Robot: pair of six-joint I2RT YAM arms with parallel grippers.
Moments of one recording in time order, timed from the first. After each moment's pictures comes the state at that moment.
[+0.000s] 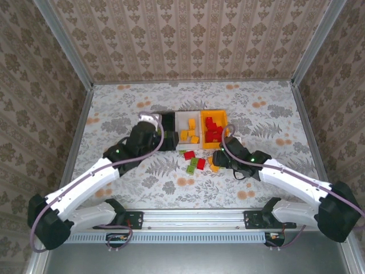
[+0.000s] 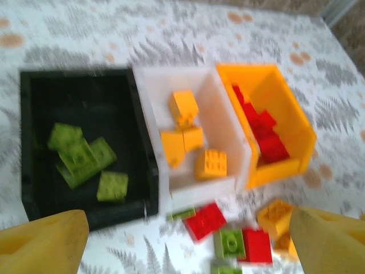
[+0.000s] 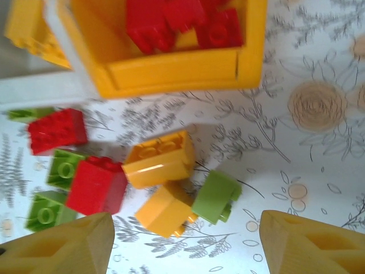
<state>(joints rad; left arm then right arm) -0.79 1.04 0.83 -0.38 -0.15 -0.52 0.70 1.15 0.69 -0.53 0.23 0.73</state>
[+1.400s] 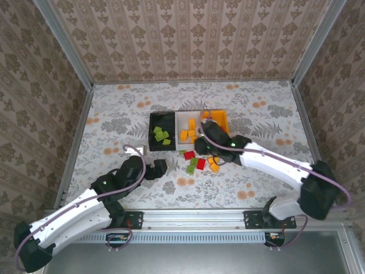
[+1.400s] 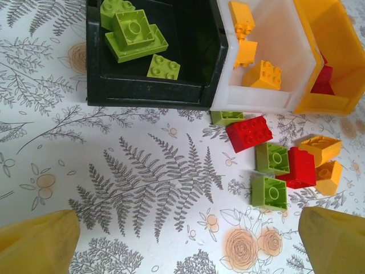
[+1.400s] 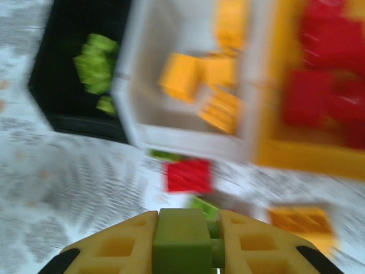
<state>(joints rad) -0.90 0.62 0.45 -0.51 -0.26 -0.77 0.80 1.46 1.09 -0.46 0.16 0.63</state>
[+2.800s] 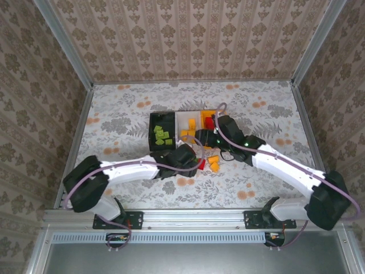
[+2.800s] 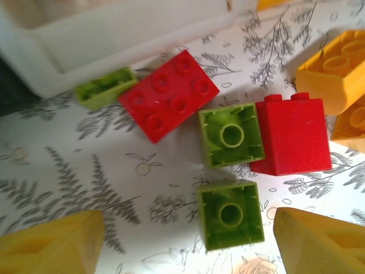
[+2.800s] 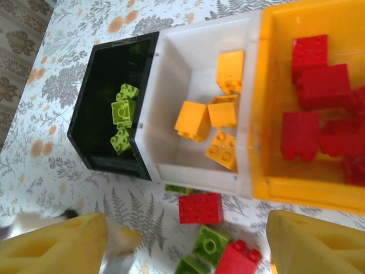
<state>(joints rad) -1.07 1.55 0.85 -0.35 -0.22 -0.58 0.67 1.24 0.92 -0.34 0.07 0.65</state>
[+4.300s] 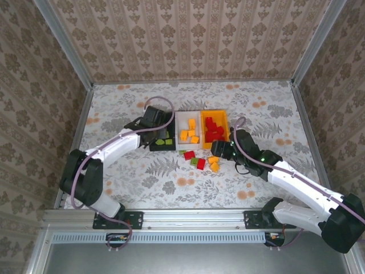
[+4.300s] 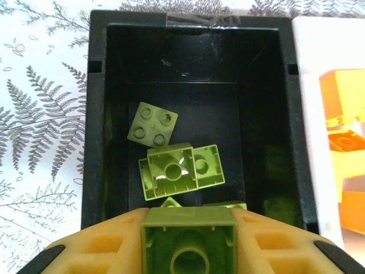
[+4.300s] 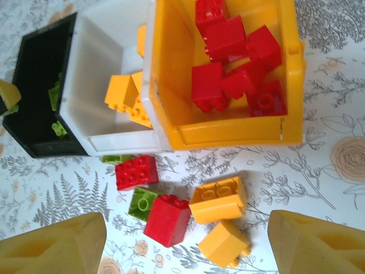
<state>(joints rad) -0.56 1.56 1.04 -0.42 -0.18 -0.46 0.62 1.03 0.71 -0.43 0.12 0.72</state>
